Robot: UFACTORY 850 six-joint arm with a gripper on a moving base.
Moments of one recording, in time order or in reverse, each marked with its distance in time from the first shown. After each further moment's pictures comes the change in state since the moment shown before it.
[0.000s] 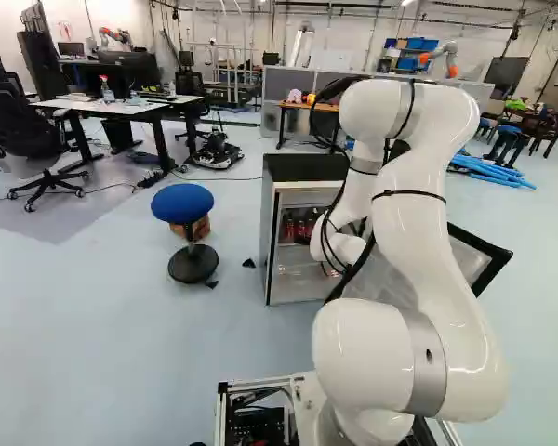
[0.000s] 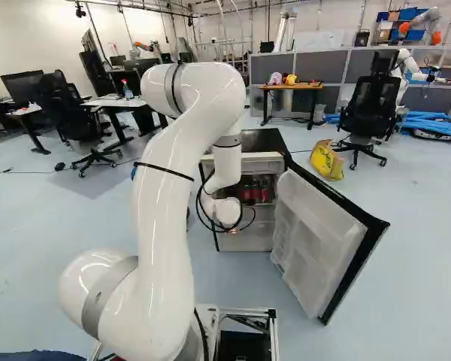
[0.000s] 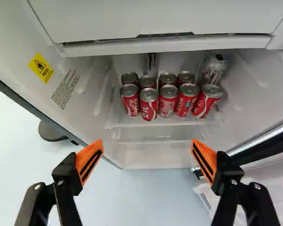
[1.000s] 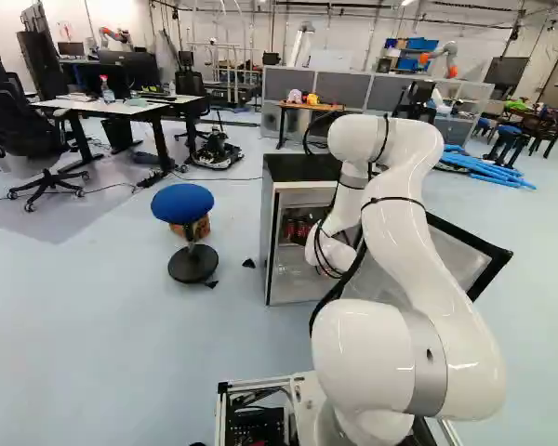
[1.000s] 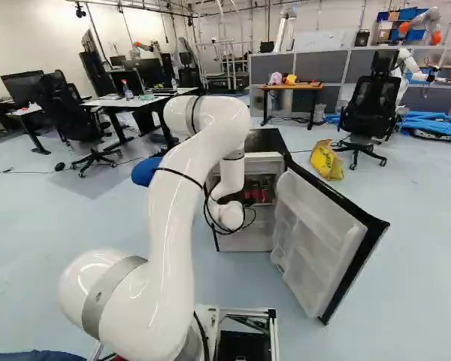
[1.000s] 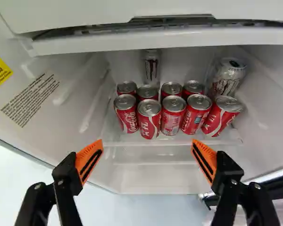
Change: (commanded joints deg) arm 1.1 -12.0 -11.9 0.0 6.8 0.0
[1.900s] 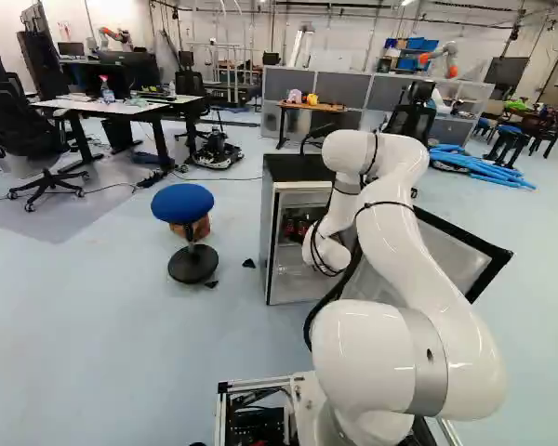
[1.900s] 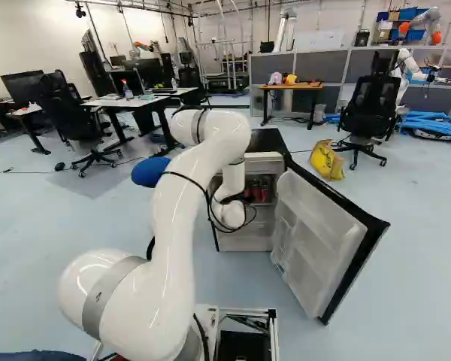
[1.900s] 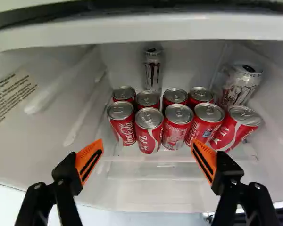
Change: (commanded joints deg) arm 0.9 -7.3 -9.4 0.0 0.3 0.0
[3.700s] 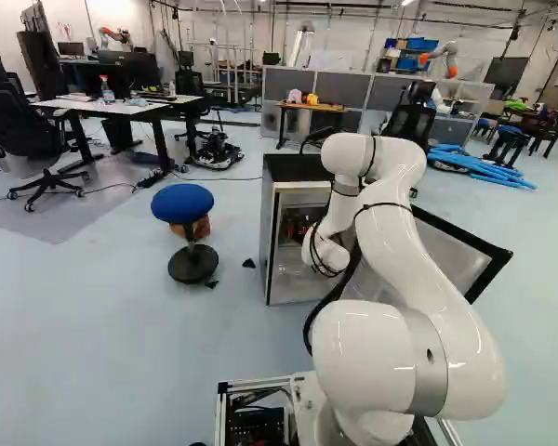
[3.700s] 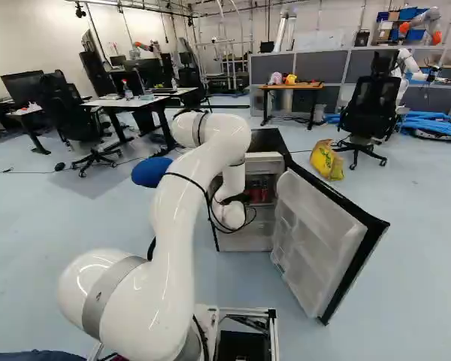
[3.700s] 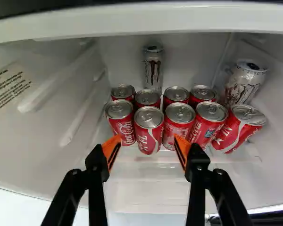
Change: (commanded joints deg) arm 0.0 0.0 -0.1 0.0 0.0 0.0
